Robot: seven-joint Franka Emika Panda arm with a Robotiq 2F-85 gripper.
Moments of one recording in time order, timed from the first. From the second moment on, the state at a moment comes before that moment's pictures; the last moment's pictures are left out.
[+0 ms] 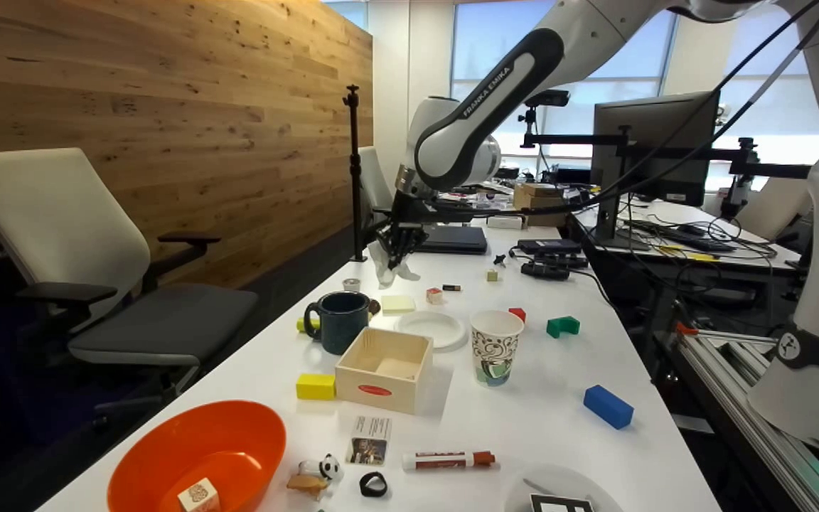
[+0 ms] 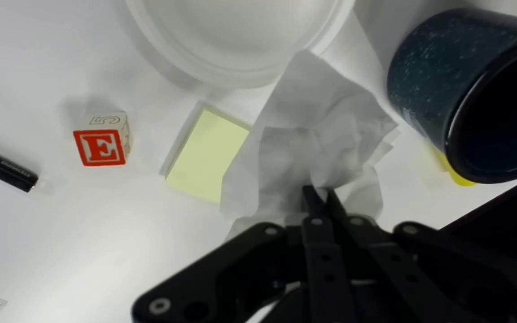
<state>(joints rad) -0.10 0.47 -0.15 -1.93 0.16 2.70 0.33</state>
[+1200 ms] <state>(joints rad) -0.10 0.64 -0.16 -1.84 0.21 2.88 0.40</state>
